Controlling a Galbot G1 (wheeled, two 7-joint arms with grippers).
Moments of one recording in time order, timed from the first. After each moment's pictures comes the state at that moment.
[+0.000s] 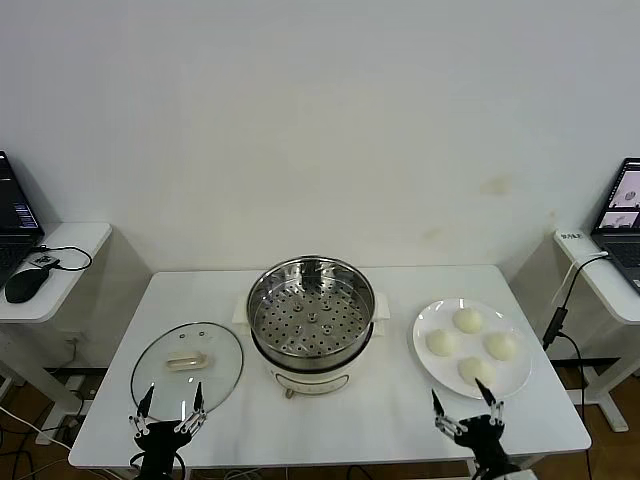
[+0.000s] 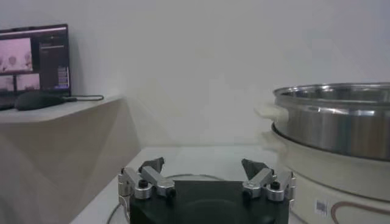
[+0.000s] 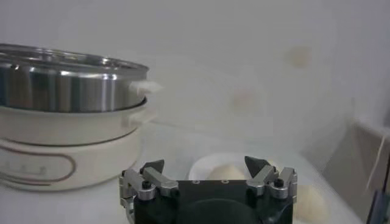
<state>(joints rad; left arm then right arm) 1.76 -1.31 -0.56 -2.03 -0.16 -0.12 -0.23 -1.65 1.26 0.71 2.00 -0.06 0.04 -0.14</state>
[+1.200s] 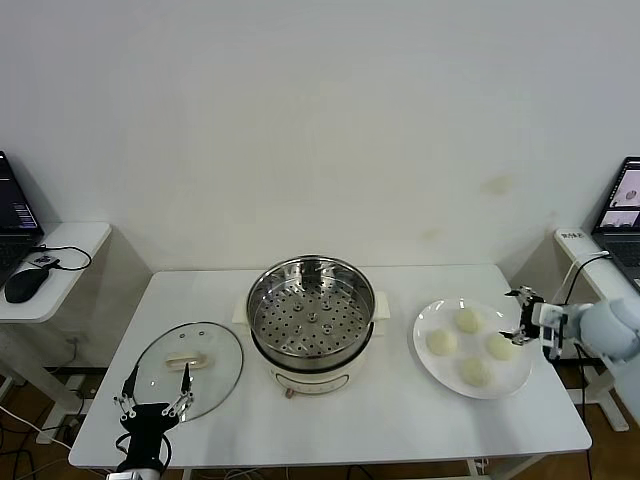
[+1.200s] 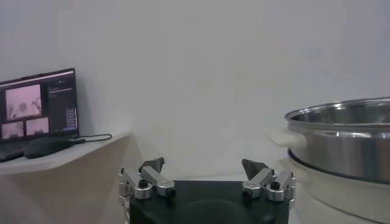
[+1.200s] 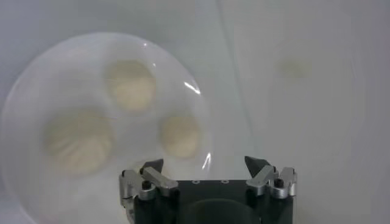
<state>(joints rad) 1.72 -1.30 -0.61 -2.02 -0.10 -0.18 -0.23 -0.54 0.58 0.00 1.34 -0.29 -0.13 -0.93</state>
